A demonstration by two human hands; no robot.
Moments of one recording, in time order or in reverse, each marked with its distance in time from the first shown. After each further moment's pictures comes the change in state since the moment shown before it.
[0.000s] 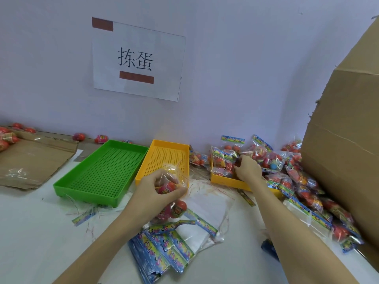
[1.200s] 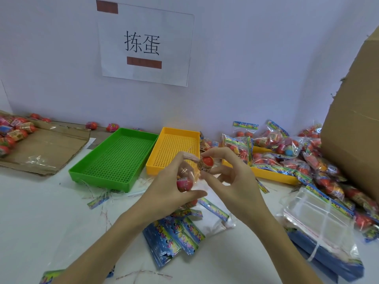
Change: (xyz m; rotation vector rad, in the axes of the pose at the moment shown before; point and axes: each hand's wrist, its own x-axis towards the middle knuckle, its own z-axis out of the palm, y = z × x) left_hand -0.005 0.000 0.009 0.106 -0.160 0.291; right_hand -0.188 -0.084 -0.054 1.005 -0.106 -0.574
